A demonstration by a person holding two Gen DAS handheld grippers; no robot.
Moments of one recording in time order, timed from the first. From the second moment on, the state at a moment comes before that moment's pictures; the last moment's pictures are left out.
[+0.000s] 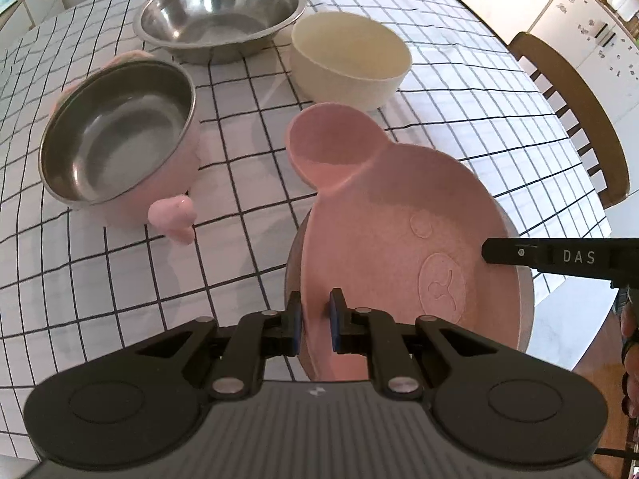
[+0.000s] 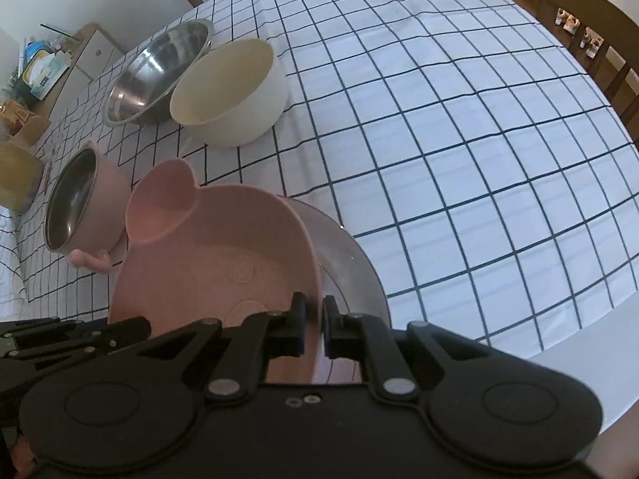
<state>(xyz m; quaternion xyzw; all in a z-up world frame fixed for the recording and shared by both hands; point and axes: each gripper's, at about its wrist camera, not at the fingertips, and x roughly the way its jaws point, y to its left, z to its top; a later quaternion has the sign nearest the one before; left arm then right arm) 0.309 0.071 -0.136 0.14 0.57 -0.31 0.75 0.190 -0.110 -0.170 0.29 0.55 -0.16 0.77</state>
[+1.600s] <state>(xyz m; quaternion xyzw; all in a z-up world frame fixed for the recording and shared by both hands) 0.333 0.134 -0.016 0.07 0.41 -0.35 0.84 0.229 -0.032 -0.049 0.13 0.48 -0.09 0.87</state>
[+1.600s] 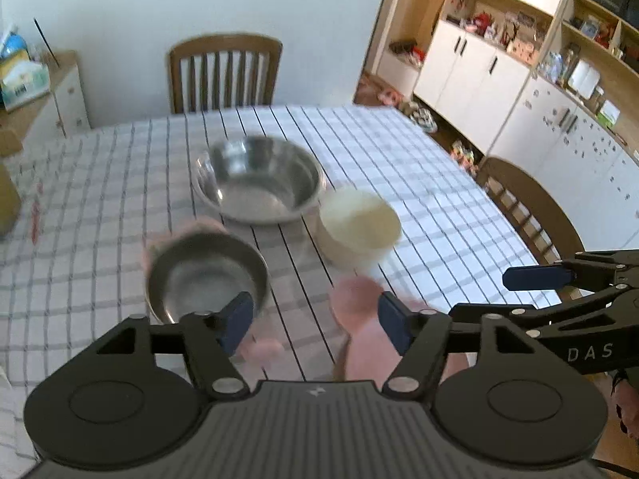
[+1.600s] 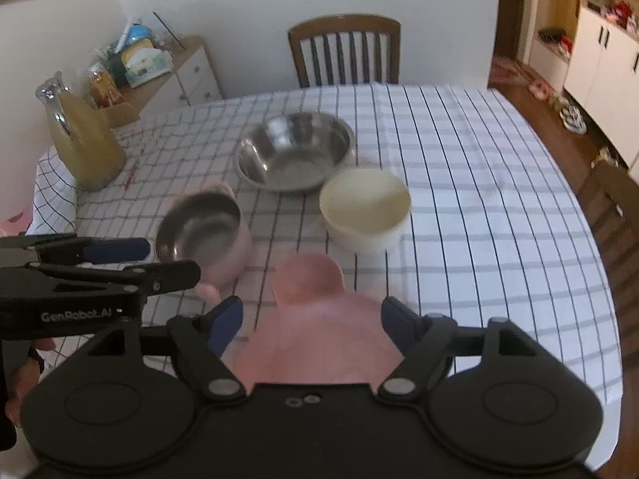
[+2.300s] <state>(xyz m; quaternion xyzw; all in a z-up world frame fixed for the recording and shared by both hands) 0.454 0.094 -0.012 0.05 0.40 -0.27 0.87 0.380 -0.088 -0.050 0.08 0.47 -0.06 0.88</state>
